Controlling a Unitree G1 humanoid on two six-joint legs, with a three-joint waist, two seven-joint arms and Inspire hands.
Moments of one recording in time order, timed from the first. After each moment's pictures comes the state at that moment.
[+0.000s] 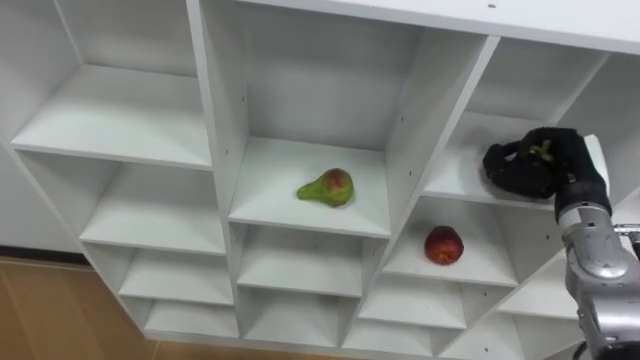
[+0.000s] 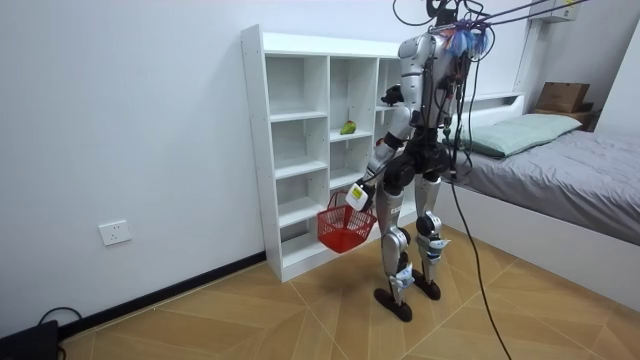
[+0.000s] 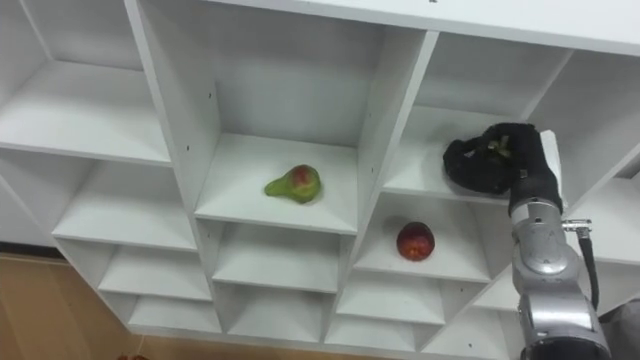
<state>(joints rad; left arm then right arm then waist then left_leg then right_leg) 0.24 0.23 0.07 0.94 -0.01 0.05 -0.01 -0.15 -0.39 -0.08 0.44 -0.06 -0.09 -0.07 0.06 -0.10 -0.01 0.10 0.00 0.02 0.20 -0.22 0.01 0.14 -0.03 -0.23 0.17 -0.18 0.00</state>
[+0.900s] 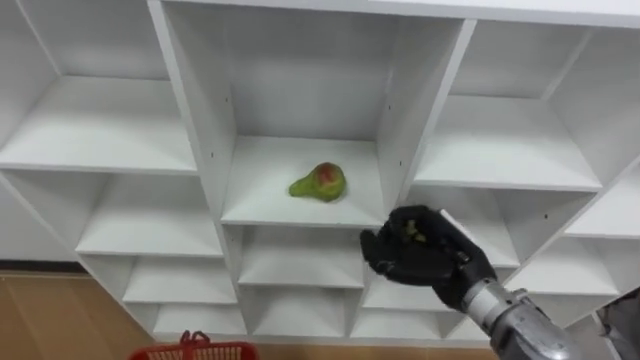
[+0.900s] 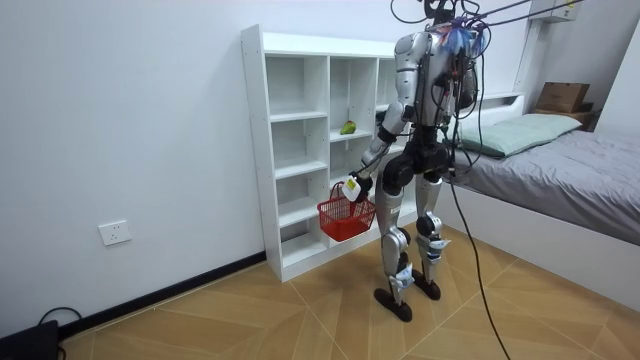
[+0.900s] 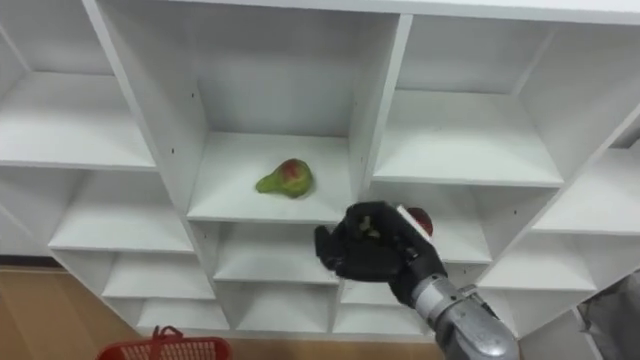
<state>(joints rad) 0.18 0.22 0.01 0.93 -0.01 0.01 -0.08 0.16 -0.31 0.18 0.12 0.37 0.01 0.43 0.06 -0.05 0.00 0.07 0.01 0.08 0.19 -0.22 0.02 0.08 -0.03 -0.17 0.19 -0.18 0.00</state>
